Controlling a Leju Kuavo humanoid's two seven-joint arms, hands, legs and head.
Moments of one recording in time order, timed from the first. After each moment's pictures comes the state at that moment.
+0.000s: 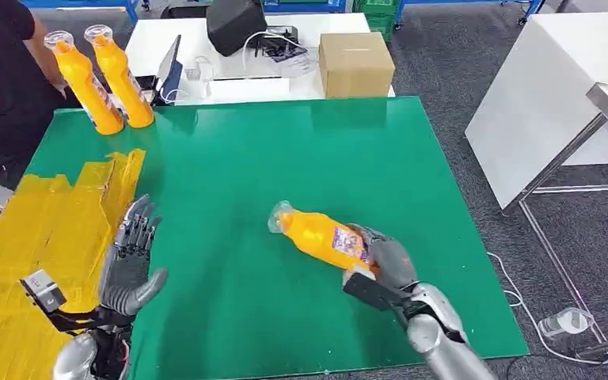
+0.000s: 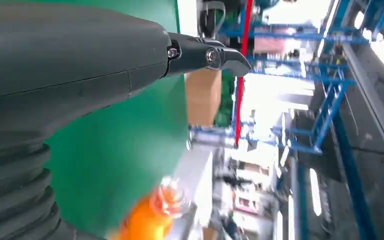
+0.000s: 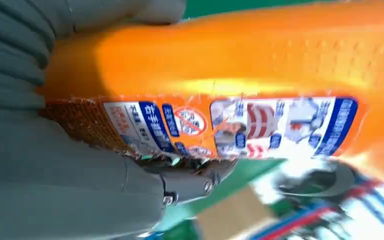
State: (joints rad) left arm 0.02 -0.13 0.05 -1.52 0.19 -0.49 -0.51; right arm -0.15 -0.09 0.40 -1.24 0.60 -0.16 -0.28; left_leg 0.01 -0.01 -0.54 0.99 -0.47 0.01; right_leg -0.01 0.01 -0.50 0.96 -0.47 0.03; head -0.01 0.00
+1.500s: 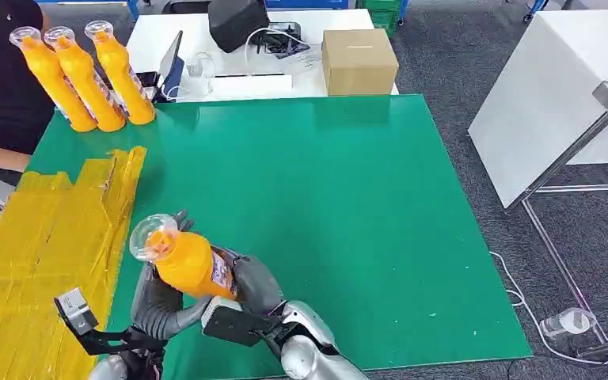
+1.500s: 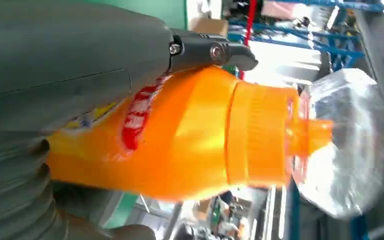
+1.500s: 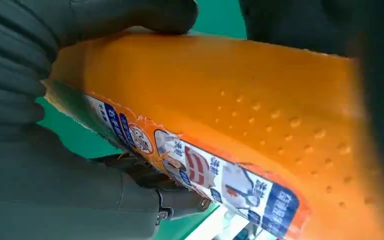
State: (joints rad) left arm 0.12 -0.14 -0.16 -1.61 0.19 -0.38 -0.48; right arm -0.25 0.29 0.76 -0.99 0.53 -0.14 -0.31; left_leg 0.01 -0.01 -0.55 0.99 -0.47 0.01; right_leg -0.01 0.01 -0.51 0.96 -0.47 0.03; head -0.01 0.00
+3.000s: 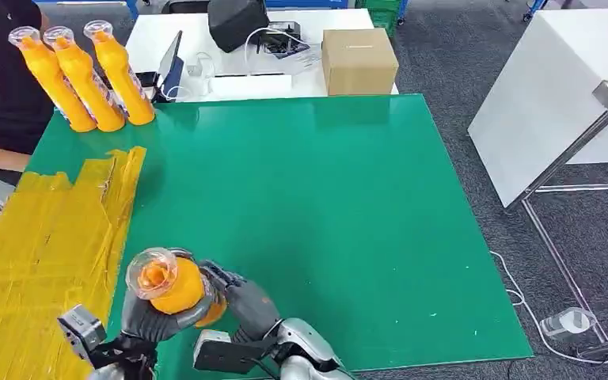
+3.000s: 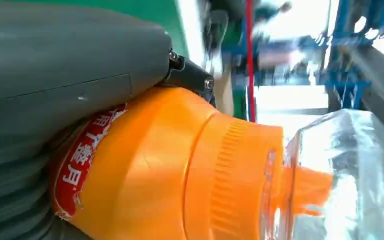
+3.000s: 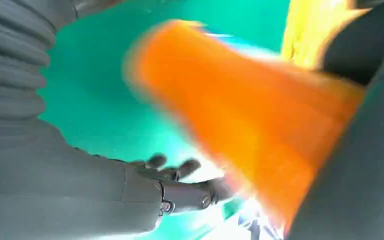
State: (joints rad) left arm 0.16 -0.15 -0.08 -1.67 -0.14 -0.11 -0.62; right arm -0.19 0.24 0.82 -1.01 0.61 -0.23 -0.27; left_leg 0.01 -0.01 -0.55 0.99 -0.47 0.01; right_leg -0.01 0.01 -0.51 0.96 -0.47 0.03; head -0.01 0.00
